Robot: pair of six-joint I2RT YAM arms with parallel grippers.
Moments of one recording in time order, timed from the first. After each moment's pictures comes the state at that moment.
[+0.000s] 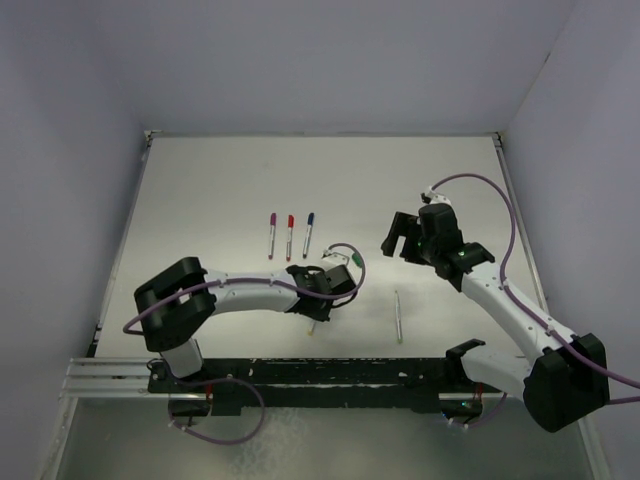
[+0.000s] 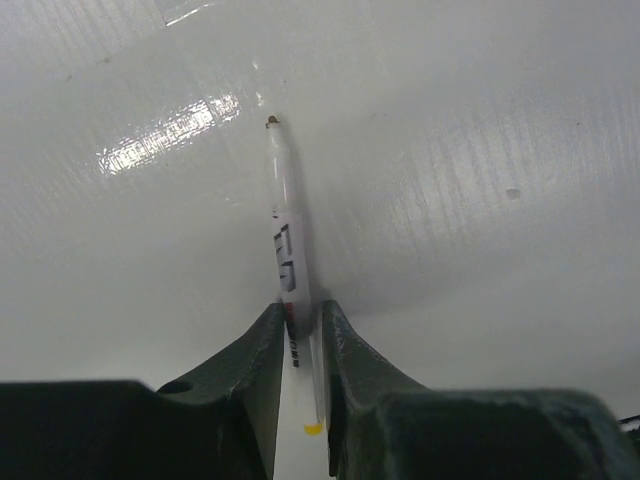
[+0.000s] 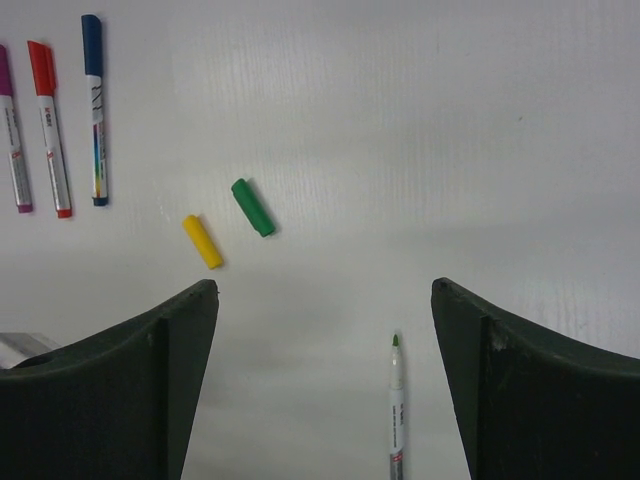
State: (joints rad) left arm -1.14 1.72 1.00 -0.54 -0.28 -0.72; right arm 0.39 1.10 0.76 -0.43 0.09 0.54
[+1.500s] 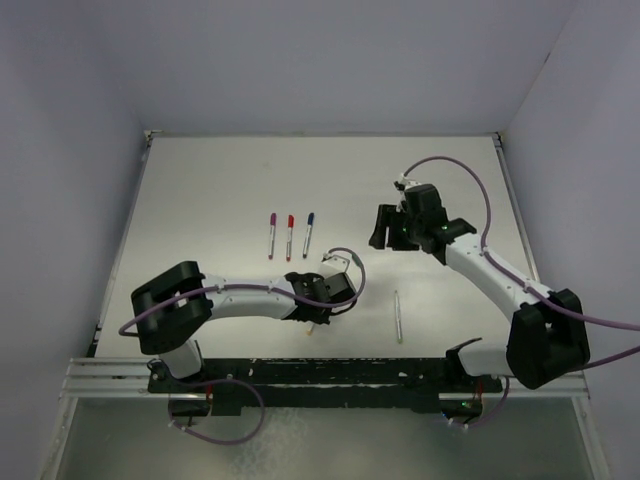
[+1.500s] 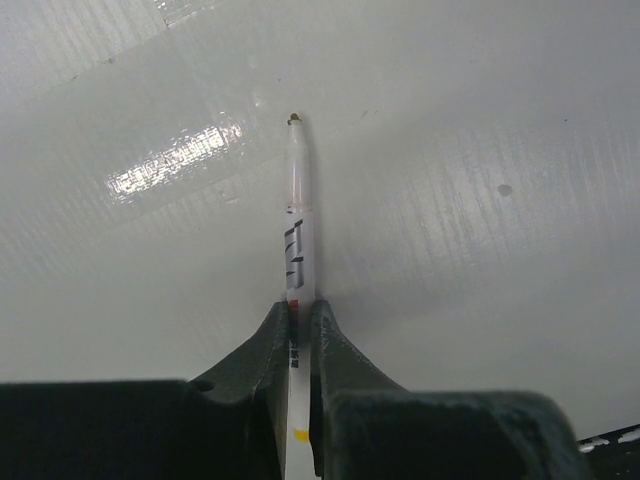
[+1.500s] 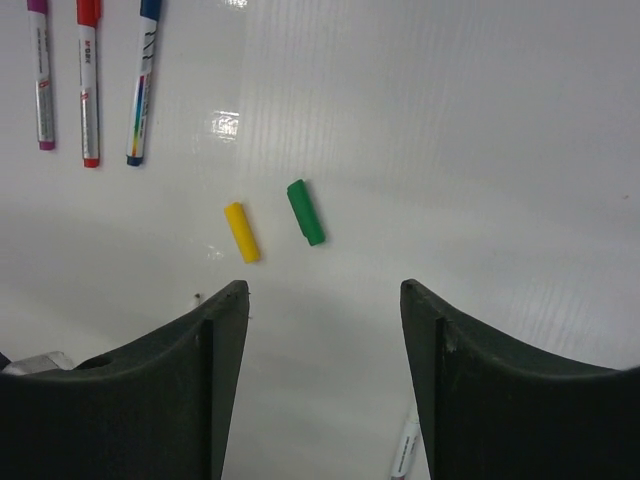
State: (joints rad) left arm -1.18 1.71 0.94 -0.50 -0.32 -0.75; right arm 0.39 1.32 0.91 -0.41 -0.08 0.40
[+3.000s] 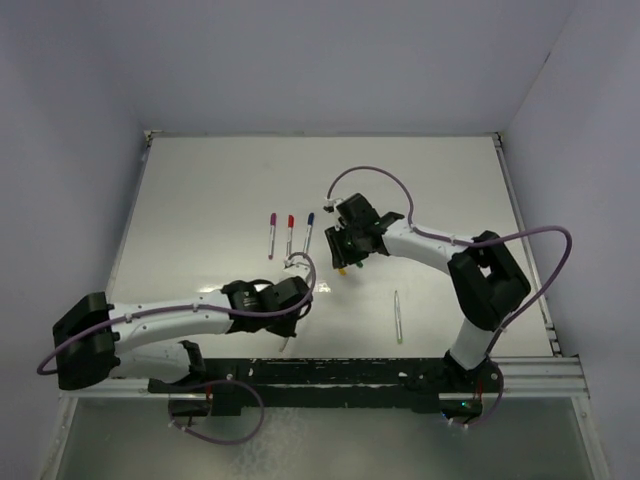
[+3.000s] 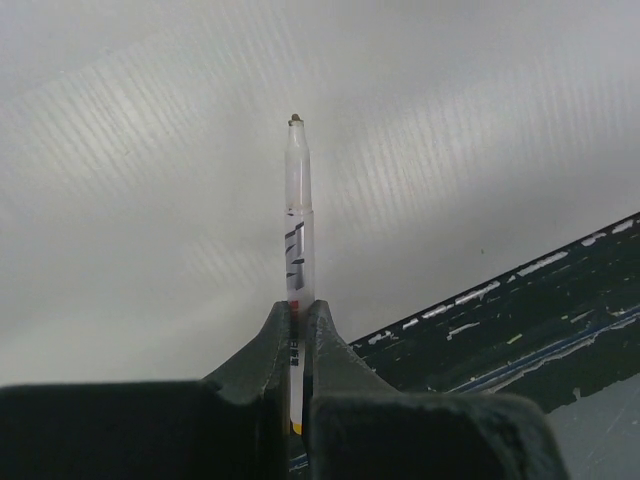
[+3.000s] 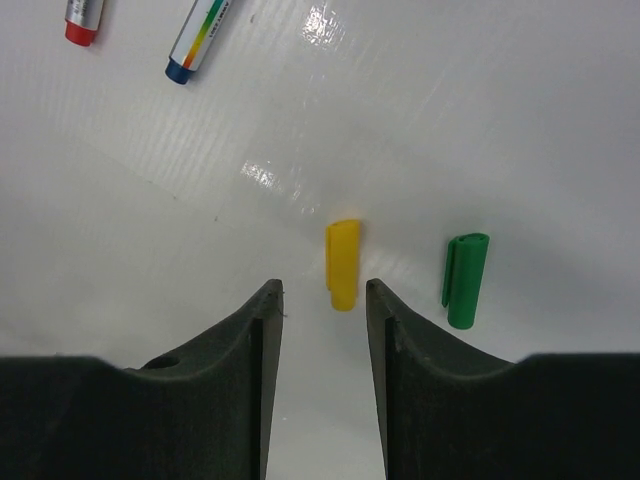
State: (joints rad) left arm -1.15 1.27 0.72 -0.59 -0.18 -0.77; right arm 0.67 1.73 1.11 -0.40 -0.10 0.23
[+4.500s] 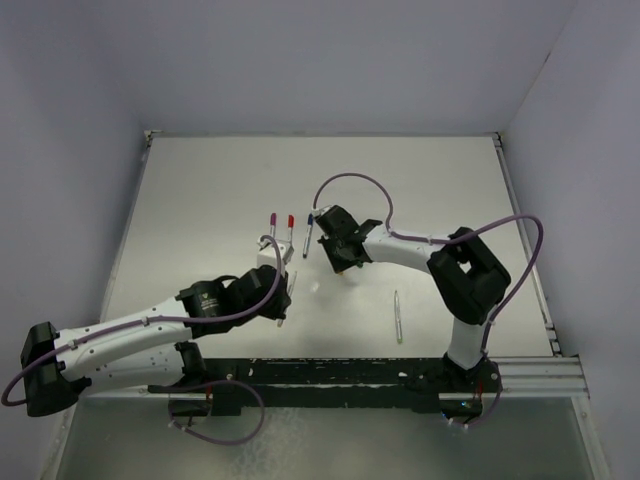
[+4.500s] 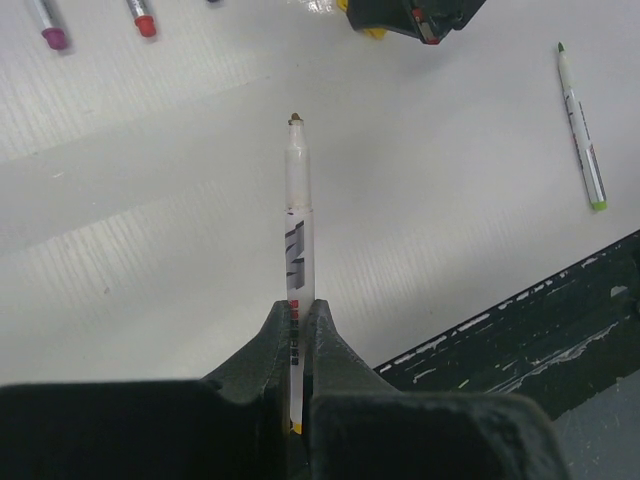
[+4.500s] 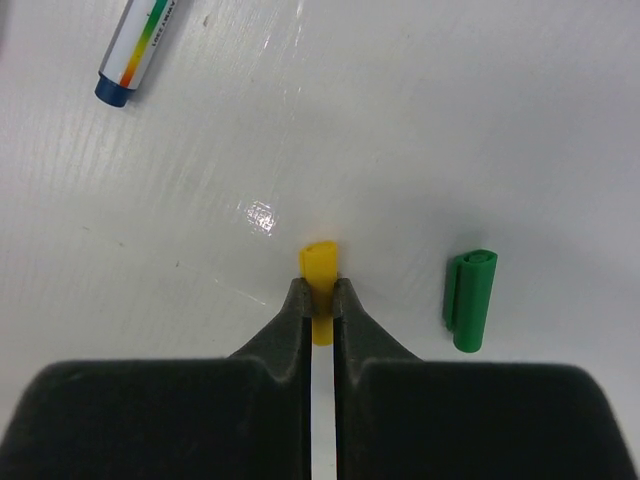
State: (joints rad) left arm -1.10 0.95 0.72 -0.59 -0.34 -0.71; right arm 0.78 1.85 1.15 -0.42 0.14 0.26
